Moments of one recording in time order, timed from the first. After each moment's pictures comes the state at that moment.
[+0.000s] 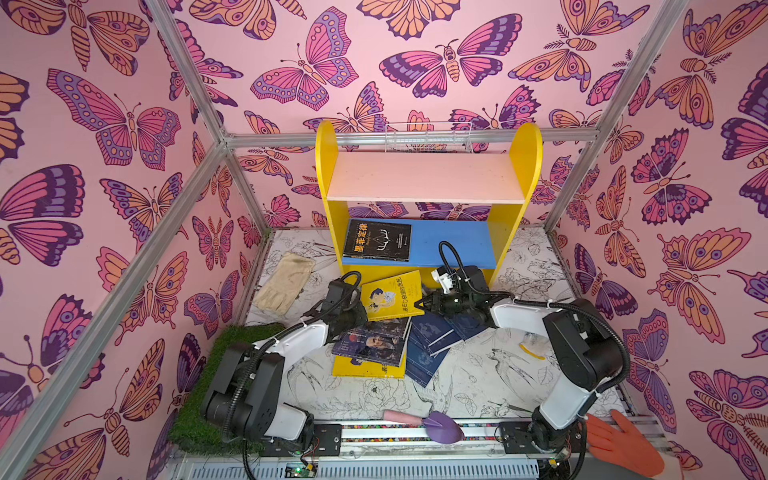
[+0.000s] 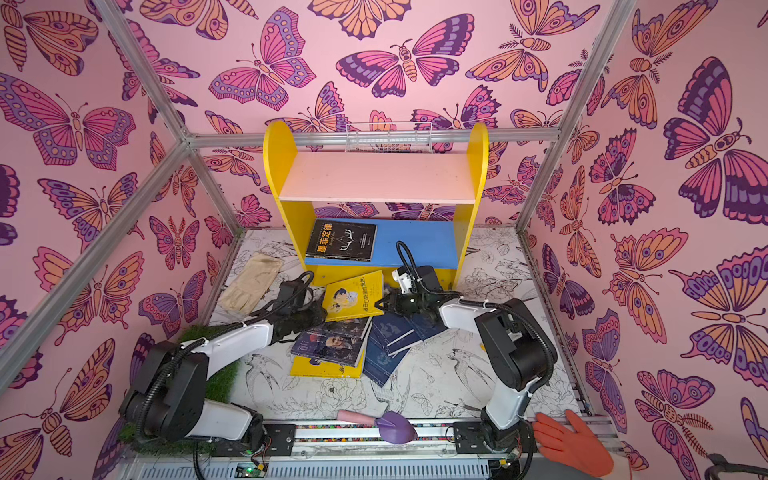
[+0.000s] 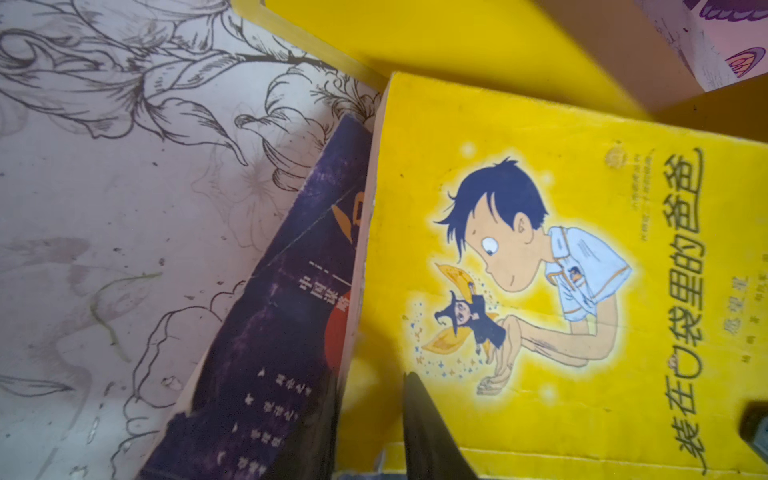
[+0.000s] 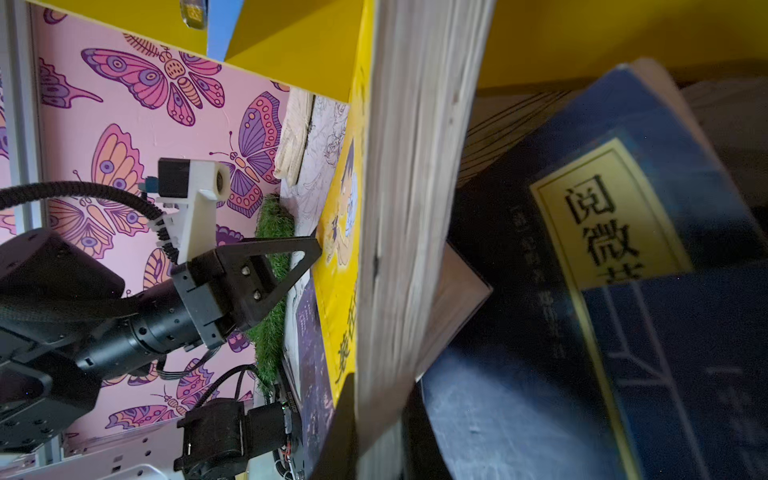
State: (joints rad) left arm -0.35 1.45 0.70 -0.16 0.10 -0.66; right arm 0.49 1.74 0.88 0.23 -0.70 0.79
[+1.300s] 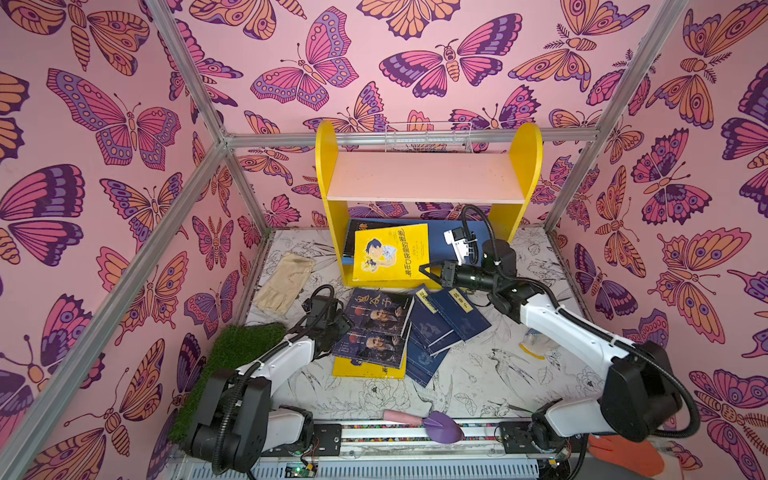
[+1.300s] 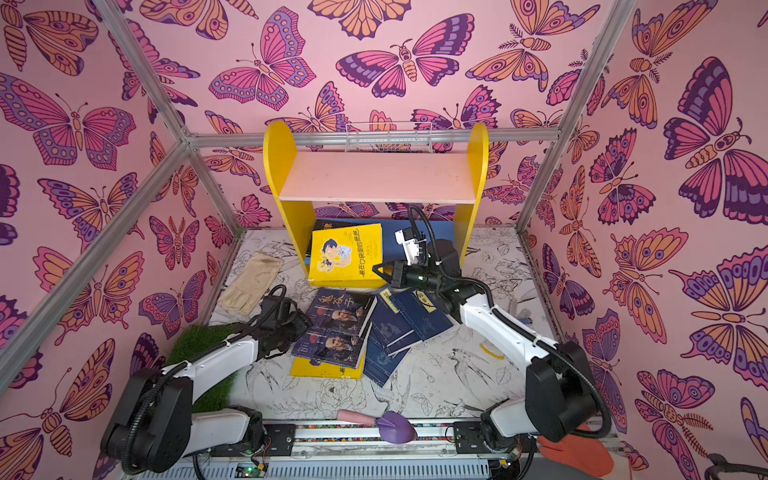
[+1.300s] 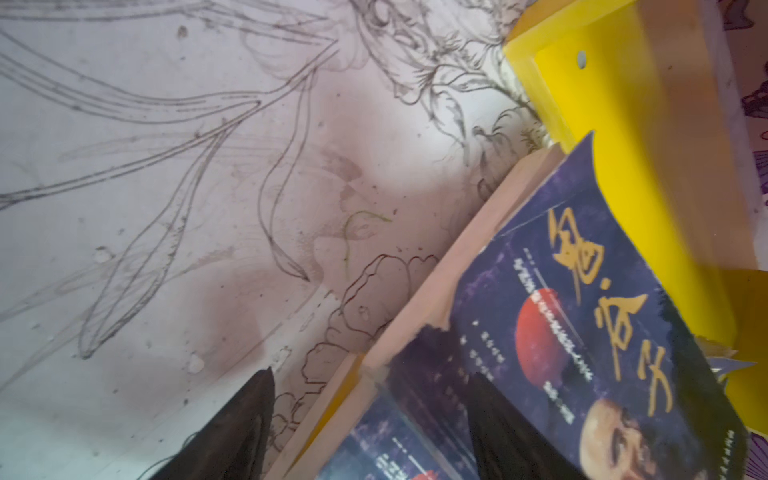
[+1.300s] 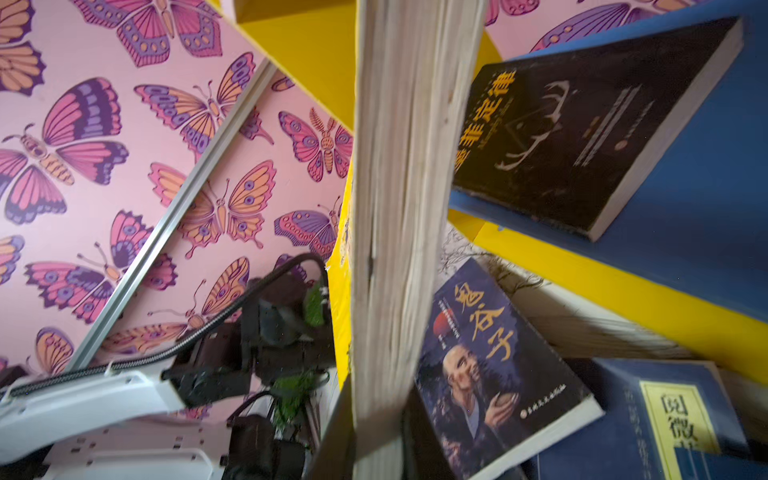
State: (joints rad) left arm -0.24 1.29 0.53 -0.21 -0.02 -0.96; right arm 0.49 1.48 1.06 0.17 -0.62 0.68
